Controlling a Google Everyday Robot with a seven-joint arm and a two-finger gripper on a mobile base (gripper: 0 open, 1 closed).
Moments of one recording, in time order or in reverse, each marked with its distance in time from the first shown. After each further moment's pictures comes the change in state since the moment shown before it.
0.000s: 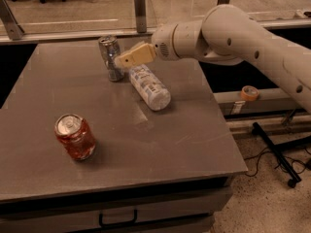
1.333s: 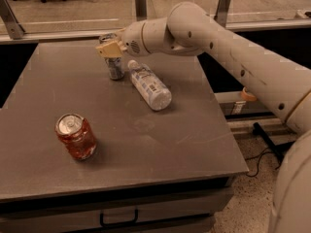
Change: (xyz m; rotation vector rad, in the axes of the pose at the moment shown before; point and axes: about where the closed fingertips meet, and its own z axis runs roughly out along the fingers) arm -0.017 0.026 0.085 -0.179 -0.032 -0.059
